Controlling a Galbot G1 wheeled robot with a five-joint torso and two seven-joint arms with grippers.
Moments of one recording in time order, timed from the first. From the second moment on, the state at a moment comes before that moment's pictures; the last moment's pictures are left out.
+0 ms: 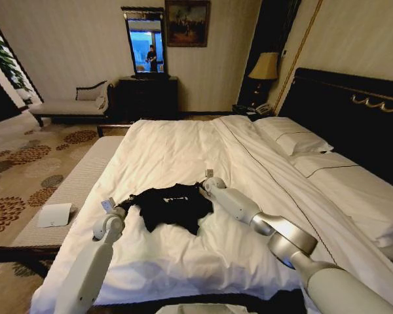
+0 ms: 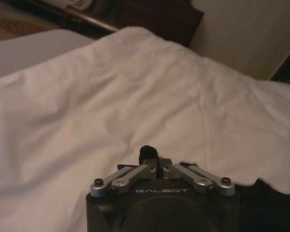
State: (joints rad) left arm 1.03 -1.15 -0.49 -1.67 -0.89 0.46 -0.32; right arm -0.23 1.27 -0.41 0.96 1.17 -0.38 0.26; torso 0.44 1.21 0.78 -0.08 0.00
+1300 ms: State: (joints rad) left arm 0.67 -0.64 -0.70 -2.37 -1.56 0.48 -0.50; right arm -0.62 0.38 0.55 2.41 1.52 -0.07 0.40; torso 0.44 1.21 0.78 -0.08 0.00
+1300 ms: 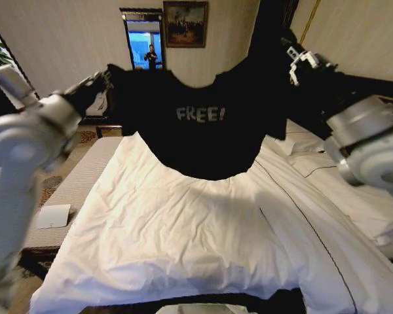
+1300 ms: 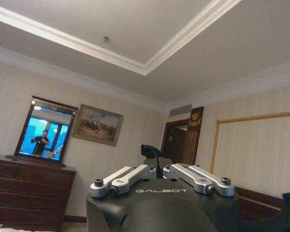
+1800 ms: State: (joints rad) left arm 0.95 -0.40 -1.44 -2.51 -2.16 0.59 -0.62; right arm -1.13 0.39 1.33 2.51 1.79 -0.26 0.57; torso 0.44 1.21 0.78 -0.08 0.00
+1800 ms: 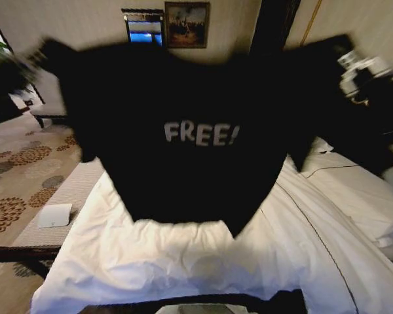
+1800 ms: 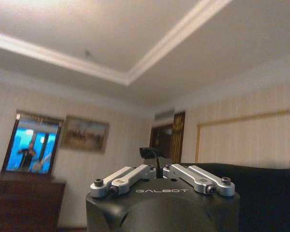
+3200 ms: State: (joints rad) left arm 0.70 -1.17 -0.06 -1.39 -0.85 0.52 -0.41; right arm -0.82 0.97 0.04 1.45 1.11 -0.27 0.47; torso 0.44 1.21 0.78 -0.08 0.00
